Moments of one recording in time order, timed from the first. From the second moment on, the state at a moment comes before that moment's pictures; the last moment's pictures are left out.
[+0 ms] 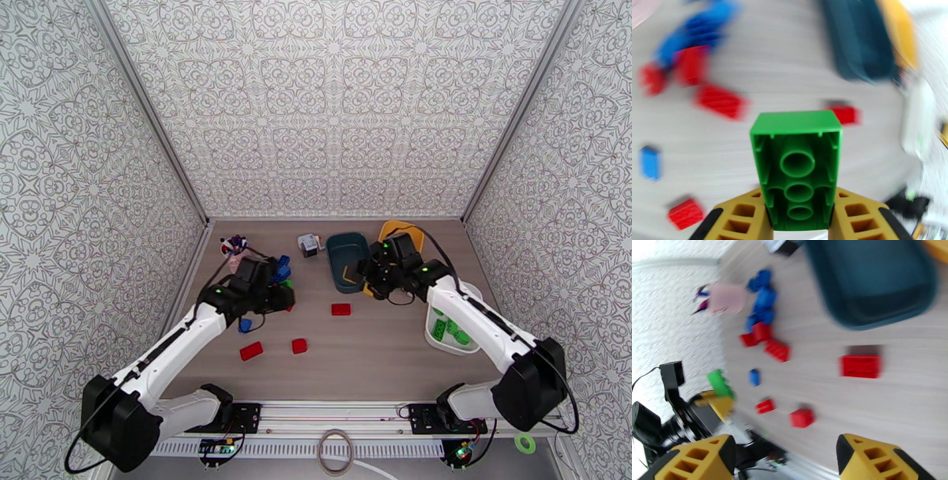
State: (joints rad) left arm -0.50 1.21 0.97 -0.63 0.28 -0.58; right arm 0.51 1.44 1.20 -0.55 -0.54 0.97
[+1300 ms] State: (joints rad) left arm -0.69 1.37 1.13 -0.46 0.43 -0.60; right arm 0.57 1.45 1.20 -0.46 -0.58 1.07
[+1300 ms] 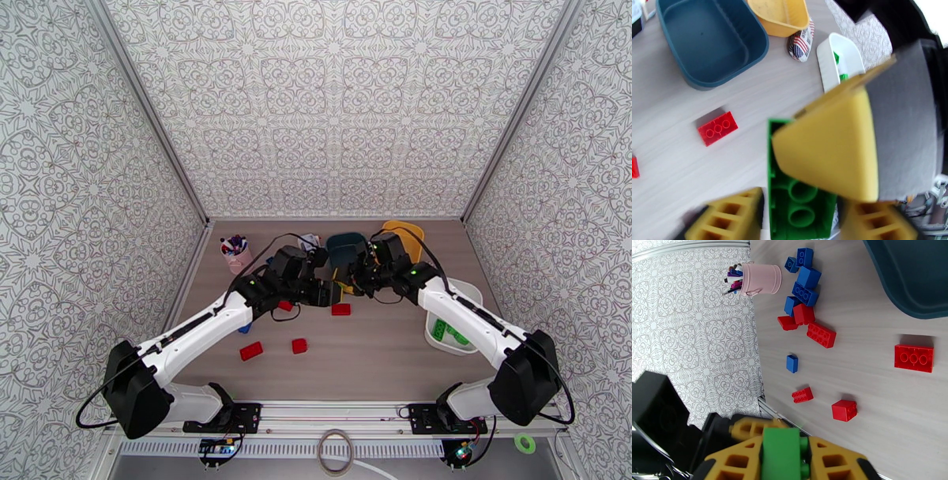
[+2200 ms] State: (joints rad) left arm -0.58 1.21 1.04 -0.70 0.05 -0.76; right arm -0.32 1.31 1.16 -0.98 -0.36 0.61
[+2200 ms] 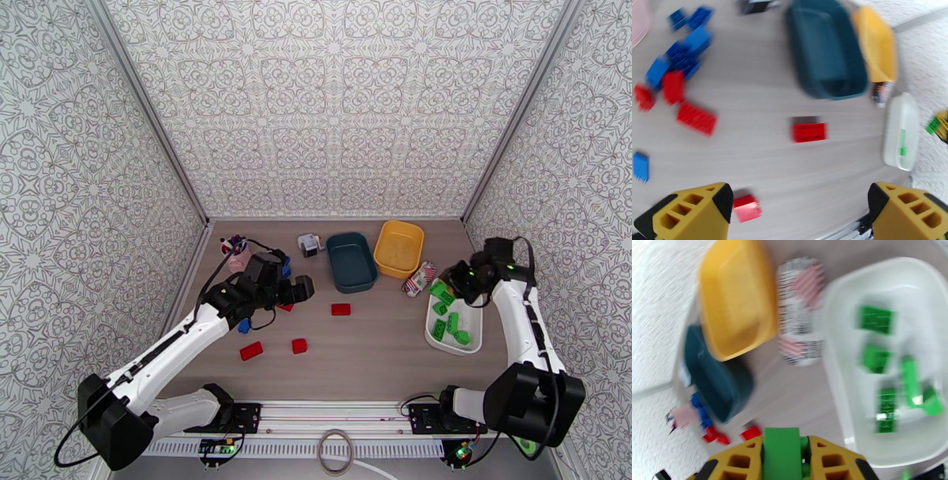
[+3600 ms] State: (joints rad) left arm -0.84 1.64 0.94 -0.79 0.01 -0.99; right arm 0.41 1.11 0.90 -0.93 -0.31 0.75
